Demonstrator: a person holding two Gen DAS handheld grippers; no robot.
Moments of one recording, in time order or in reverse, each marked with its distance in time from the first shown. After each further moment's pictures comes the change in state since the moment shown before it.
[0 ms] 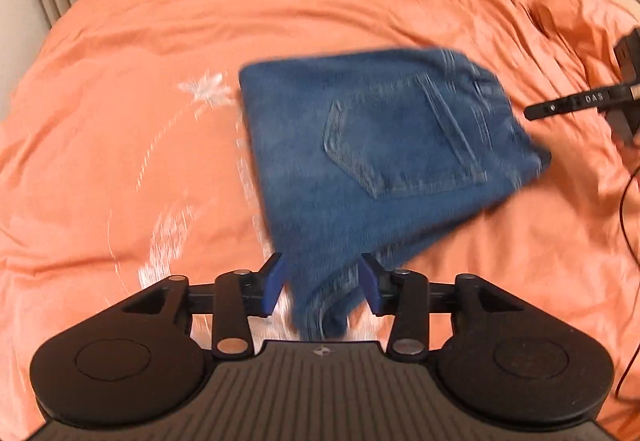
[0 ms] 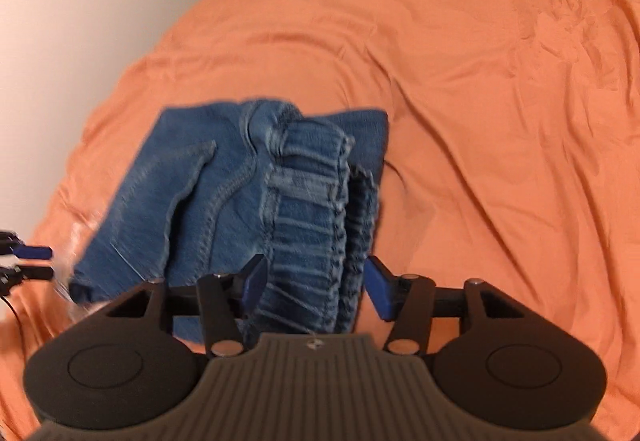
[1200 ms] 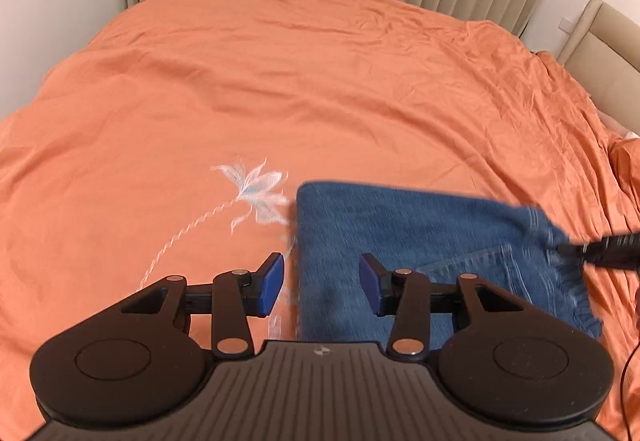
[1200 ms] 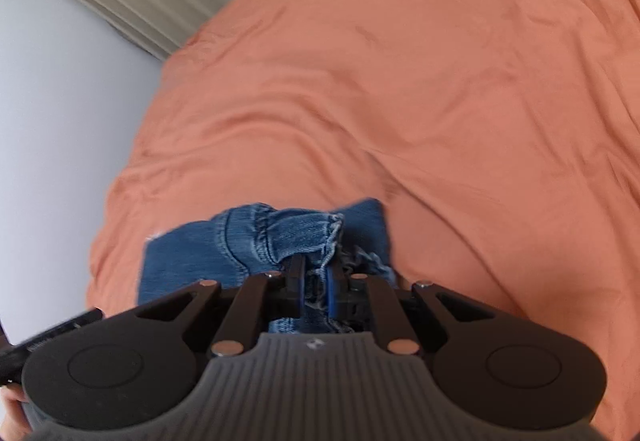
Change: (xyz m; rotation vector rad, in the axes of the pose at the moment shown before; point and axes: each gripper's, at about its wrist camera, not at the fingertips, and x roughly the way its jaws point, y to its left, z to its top) left arm 0.076 0.047 0.087 -0.305 -0.194 0.080; right arm 0.067 -0.038 0.072 0.334 -0.063 0.052
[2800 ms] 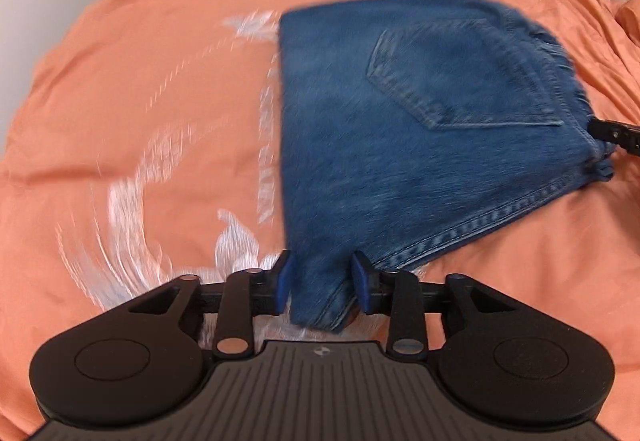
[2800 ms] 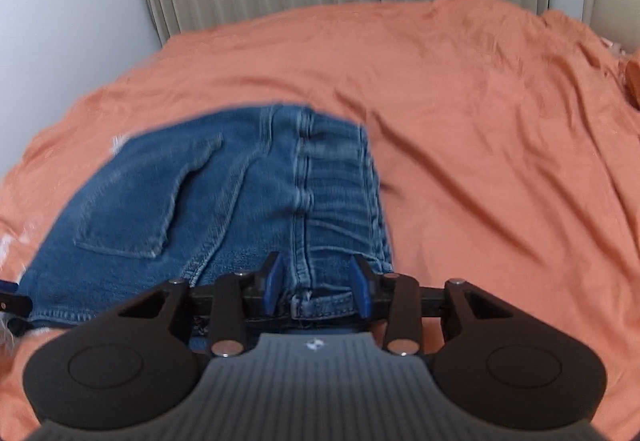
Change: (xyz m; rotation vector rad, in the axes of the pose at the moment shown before) left arm -0.025 -0.033 -0.158 0.129 0.191 0.143; right arm -0.041 0.053 -0.170 -0.417 -0.248 -0.288
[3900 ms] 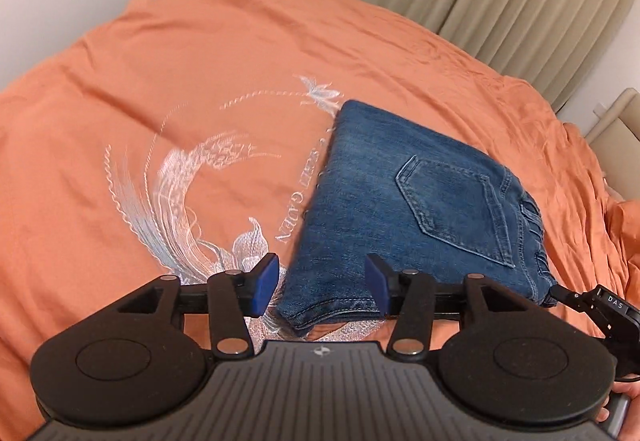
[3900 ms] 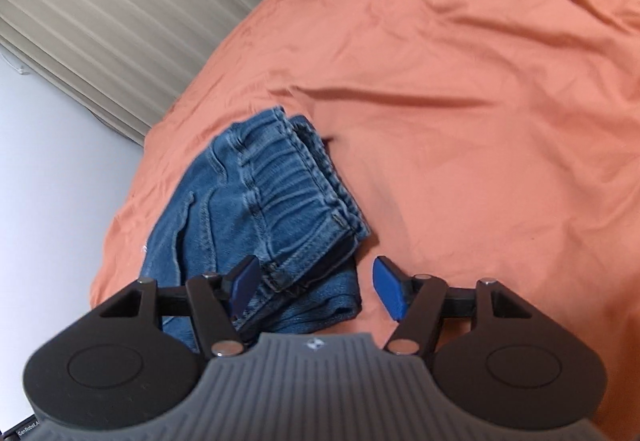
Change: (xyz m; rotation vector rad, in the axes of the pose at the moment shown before) left arm -0.049 0.037 -0.023 -0.447 -0.258 -0.125; right arm -0.005 -0.075 -0.033 0.643 0.008 0.191
